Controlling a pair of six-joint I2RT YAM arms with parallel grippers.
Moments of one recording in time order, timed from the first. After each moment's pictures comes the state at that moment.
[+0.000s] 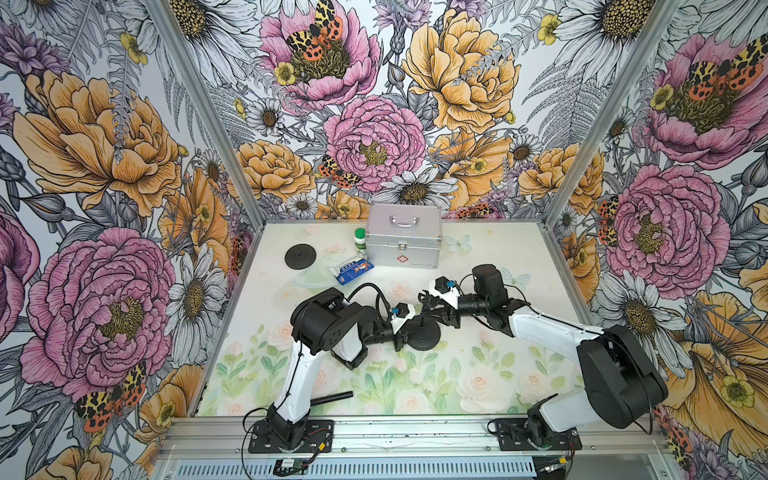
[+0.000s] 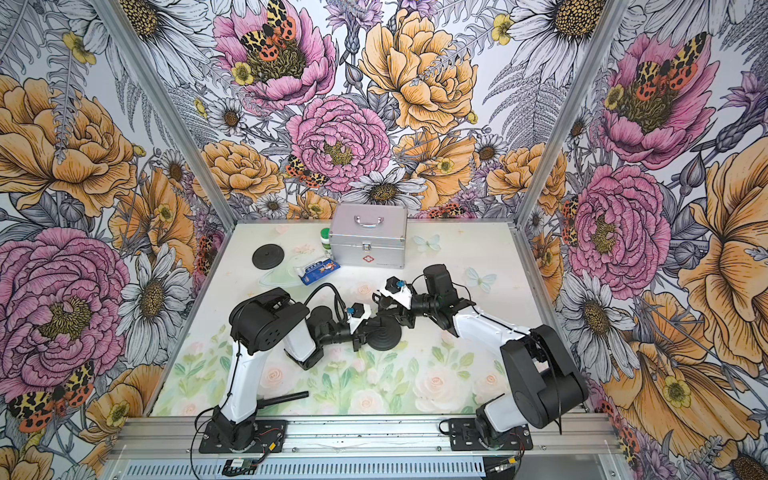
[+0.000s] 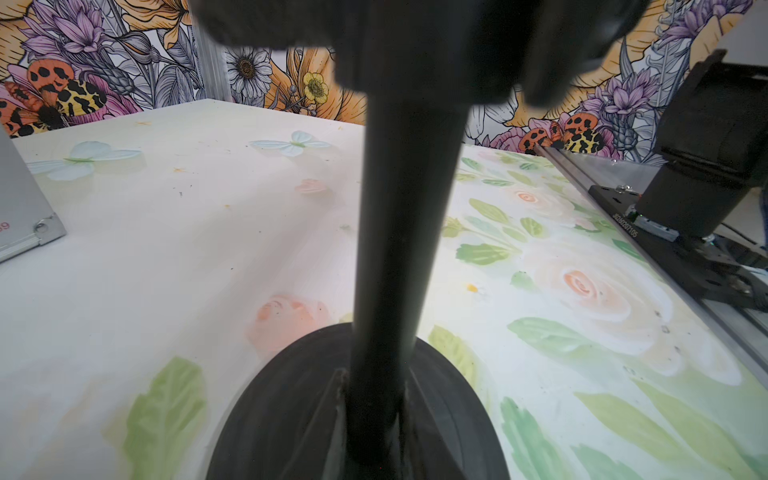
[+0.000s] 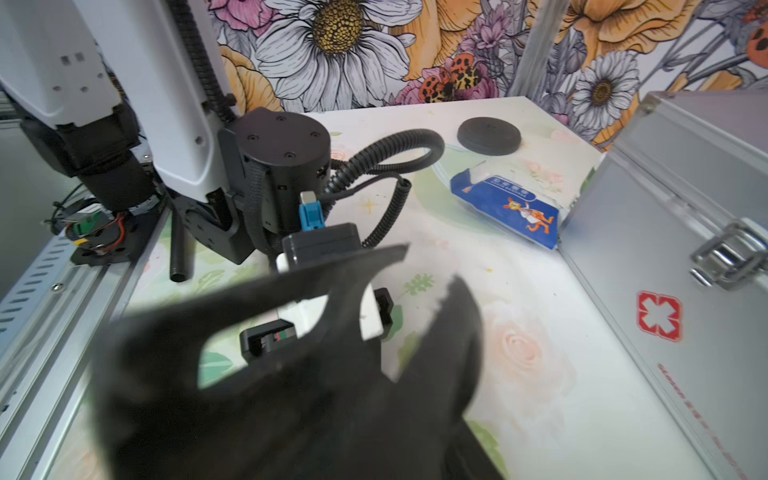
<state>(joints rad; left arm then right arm) -0.65 2.18 0.58 1.42 0.72 0.00 0.41 1.49 0.75 0.08 -0.94 -0.54</state>
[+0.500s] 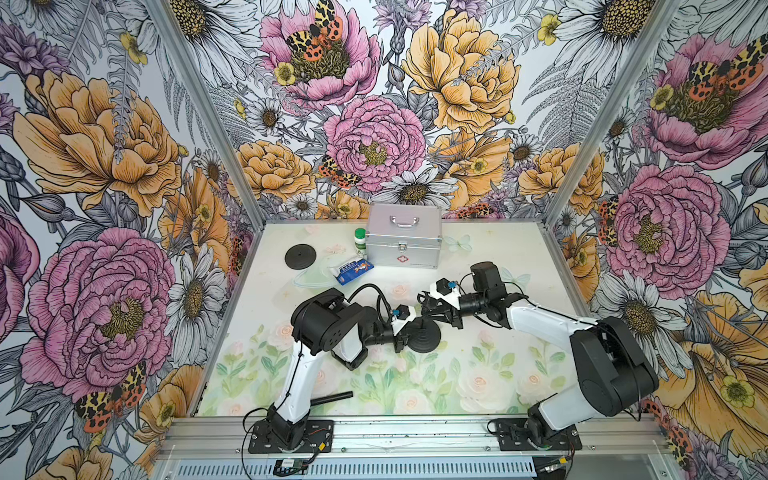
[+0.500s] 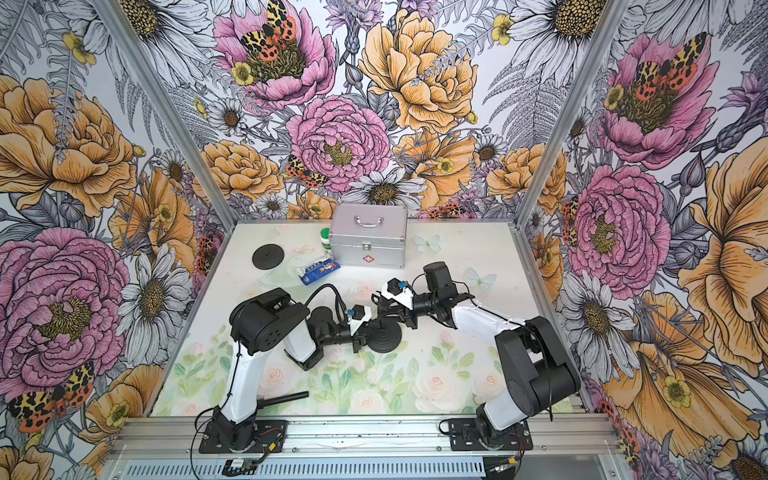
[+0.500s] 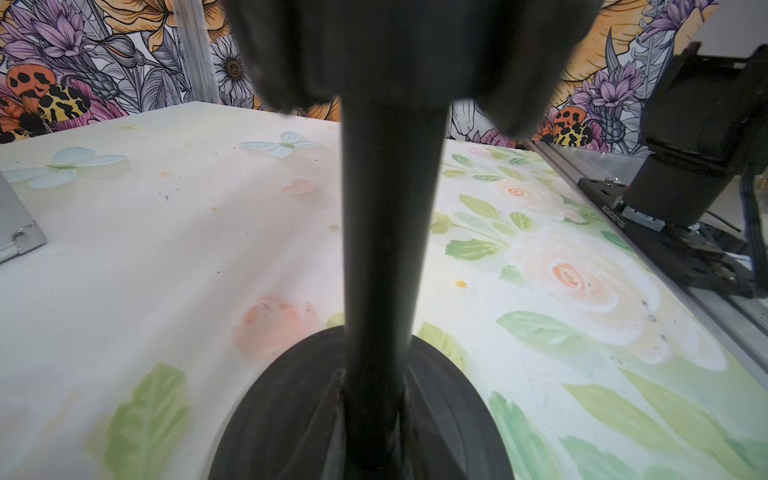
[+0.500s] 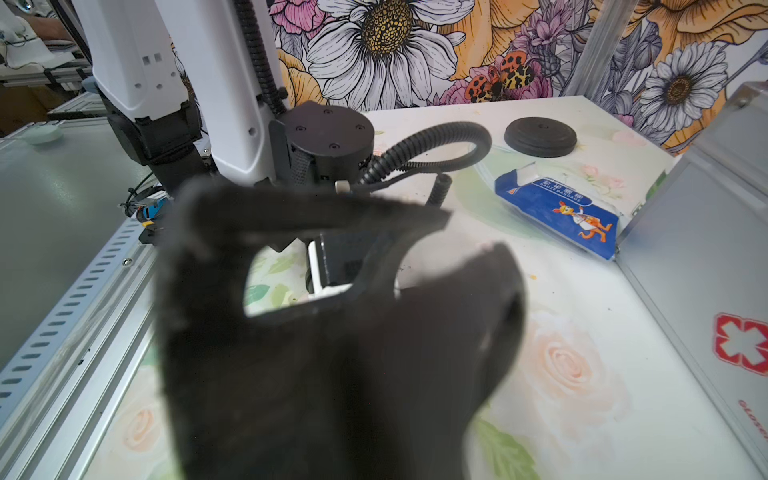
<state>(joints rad) -0.66 2.18 0.57 1.41 0.74 0.02 0.39 1.54 0.80 -0.01 -1.03 -0.61</state>
